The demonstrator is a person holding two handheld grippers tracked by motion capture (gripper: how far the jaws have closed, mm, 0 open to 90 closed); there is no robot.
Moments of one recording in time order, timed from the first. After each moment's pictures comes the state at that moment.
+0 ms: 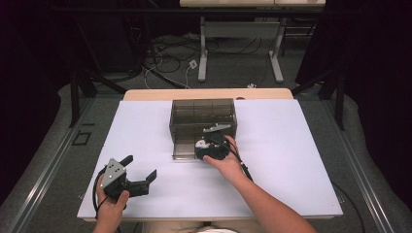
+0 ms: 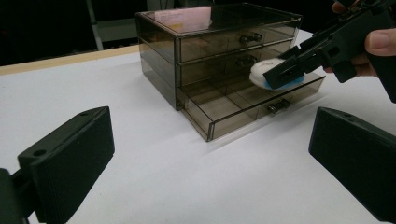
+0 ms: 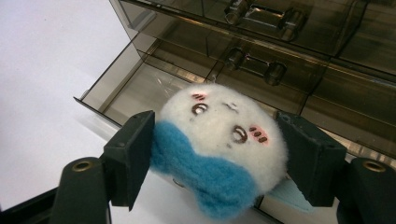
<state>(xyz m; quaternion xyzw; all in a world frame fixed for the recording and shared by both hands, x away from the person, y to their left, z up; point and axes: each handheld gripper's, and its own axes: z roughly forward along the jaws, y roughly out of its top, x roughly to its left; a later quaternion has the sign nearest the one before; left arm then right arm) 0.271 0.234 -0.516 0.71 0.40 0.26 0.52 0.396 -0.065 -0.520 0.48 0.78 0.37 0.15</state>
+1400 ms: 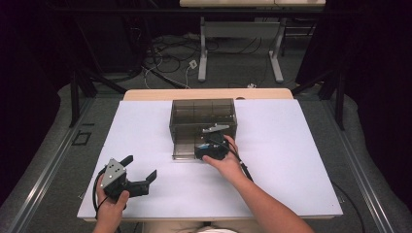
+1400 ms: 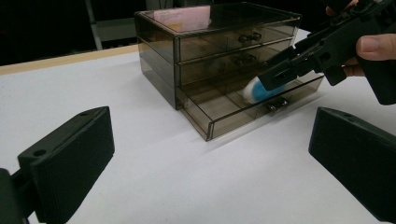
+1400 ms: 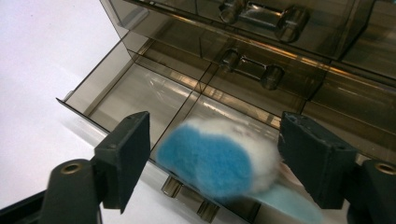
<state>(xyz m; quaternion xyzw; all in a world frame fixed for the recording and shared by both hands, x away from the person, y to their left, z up) 0.271 0.234 -0.517 0.72 0.39 0.25 0.52 0.401 -0.064 -0.527 0.47 0.79 0.37 0.16</state>
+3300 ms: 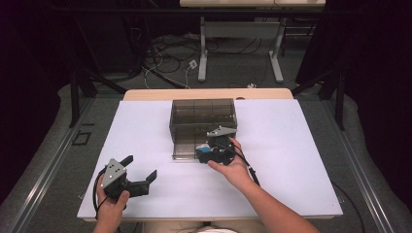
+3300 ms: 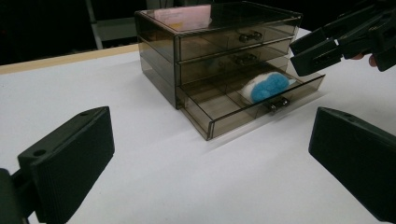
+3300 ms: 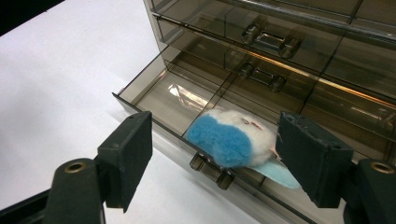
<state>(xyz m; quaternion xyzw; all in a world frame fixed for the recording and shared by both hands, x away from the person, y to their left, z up) 0.271 0.234 -0.517 0.72 0.39 0.25 0.52 0.371 -0.079 -0.503 0.43 0.79 0.41 0.16</state>
